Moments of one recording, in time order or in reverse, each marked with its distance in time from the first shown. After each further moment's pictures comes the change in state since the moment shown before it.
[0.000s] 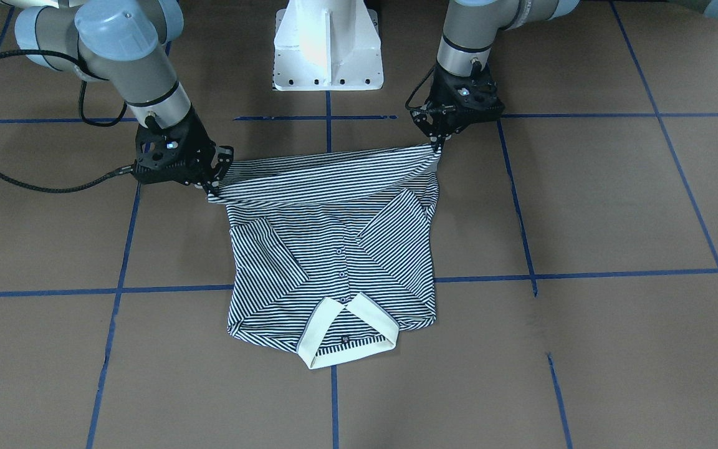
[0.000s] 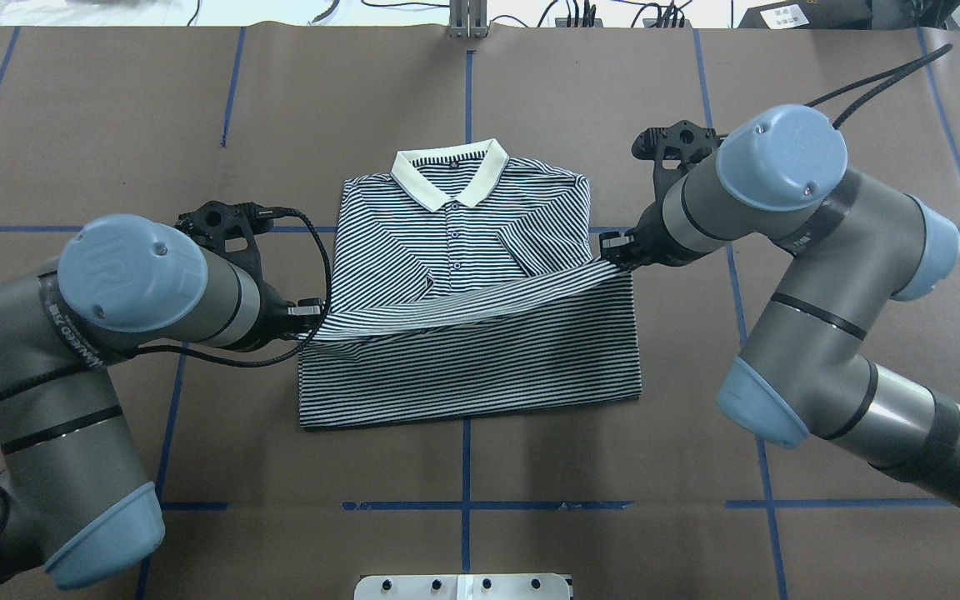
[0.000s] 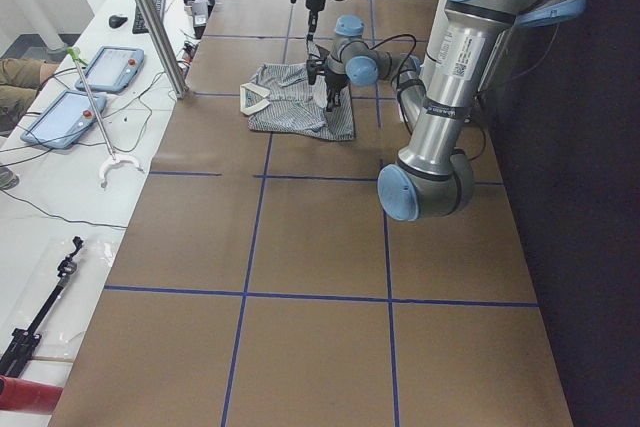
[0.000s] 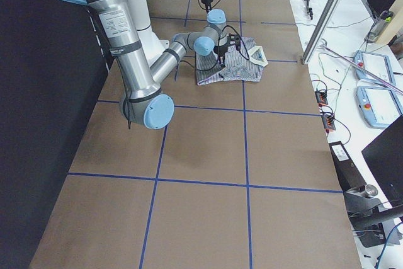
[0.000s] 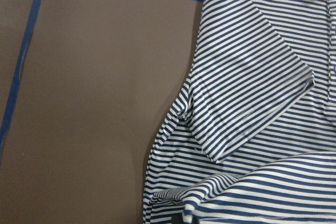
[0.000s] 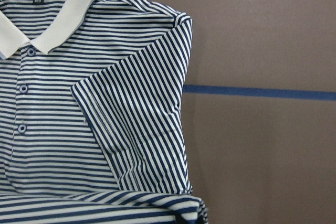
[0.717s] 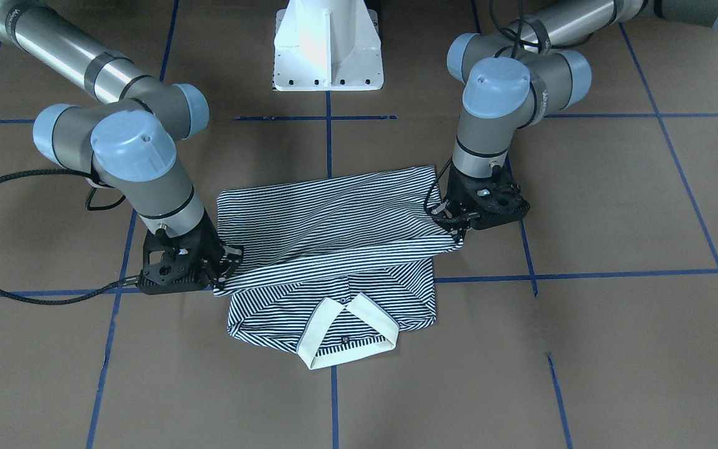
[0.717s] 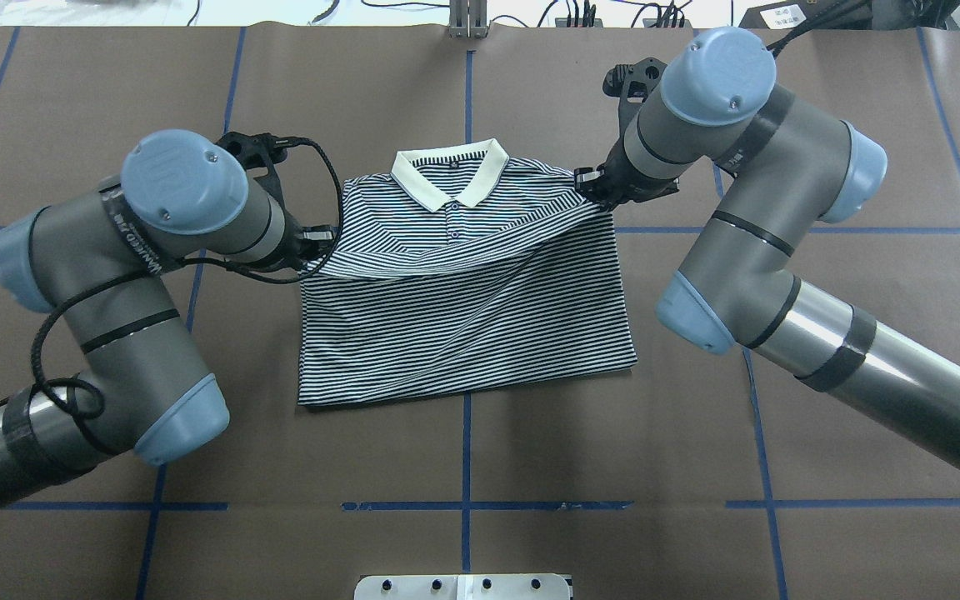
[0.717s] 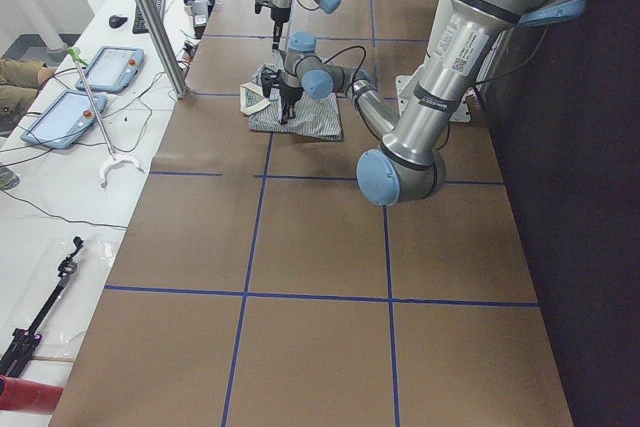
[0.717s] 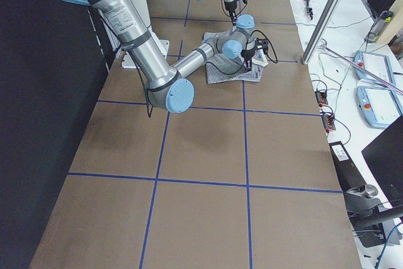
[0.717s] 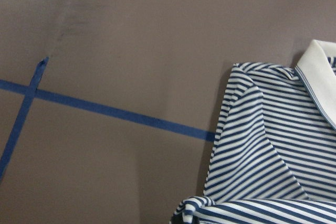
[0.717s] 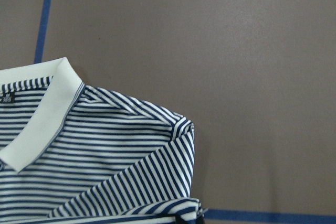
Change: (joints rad) left arm -0.154 -0.151 0.390 -0.177 -0.016 0.059; right arm 0.095 0.205 -0.428 0.204 0.008 -0.036
